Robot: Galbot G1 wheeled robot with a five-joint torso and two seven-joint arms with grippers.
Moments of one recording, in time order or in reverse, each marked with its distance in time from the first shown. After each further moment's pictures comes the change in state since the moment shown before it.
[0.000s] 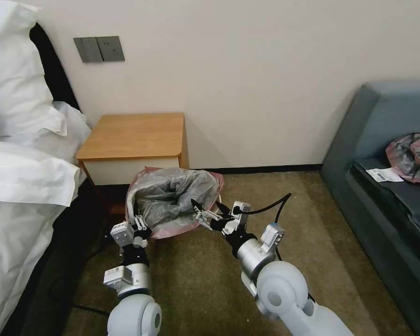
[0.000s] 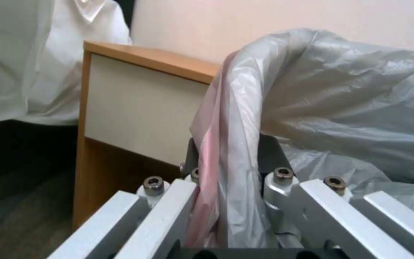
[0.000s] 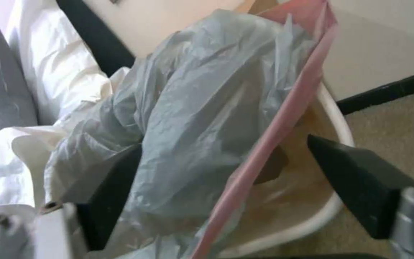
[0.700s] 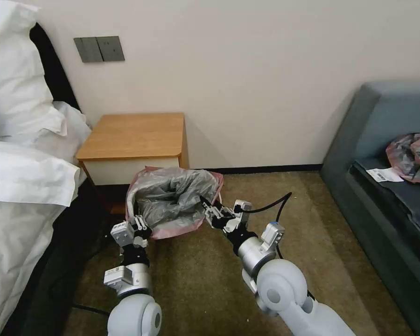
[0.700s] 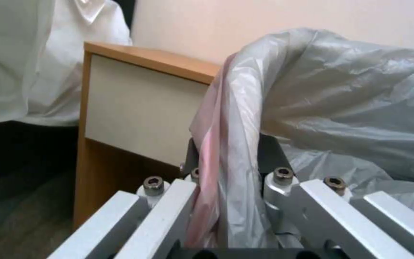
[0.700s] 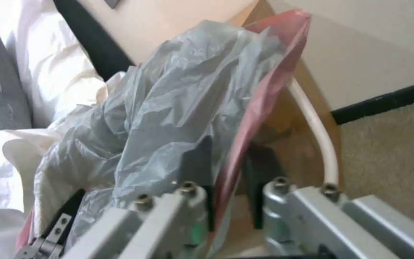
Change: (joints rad) left arm -0.005 0.001 -0.003 0.004 0.001 -0.001 0.000; right arm 0.003 -0.002 0.008 -0.013 -0.028 0.018 -0.014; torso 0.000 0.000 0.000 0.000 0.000
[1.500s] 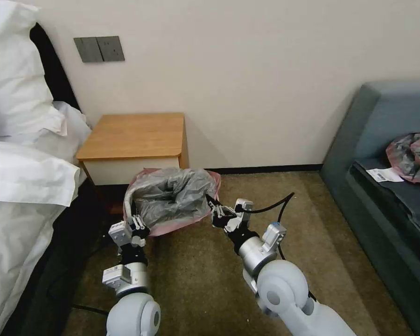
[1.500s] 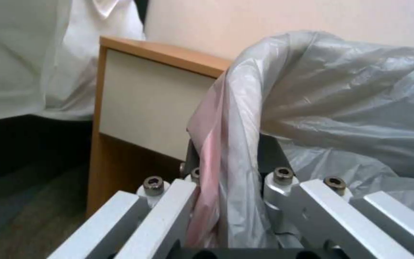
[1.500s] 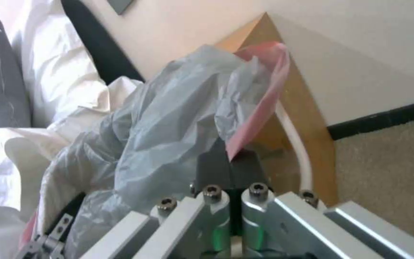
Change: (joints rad) left arm -0.014 0.001 -0.010 0.004 -0.015 0.026 -0.037; right arm -0.030 -0.009 0.008 0.018 -0.078 0.033 -0.022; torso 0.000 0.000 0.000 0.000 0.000
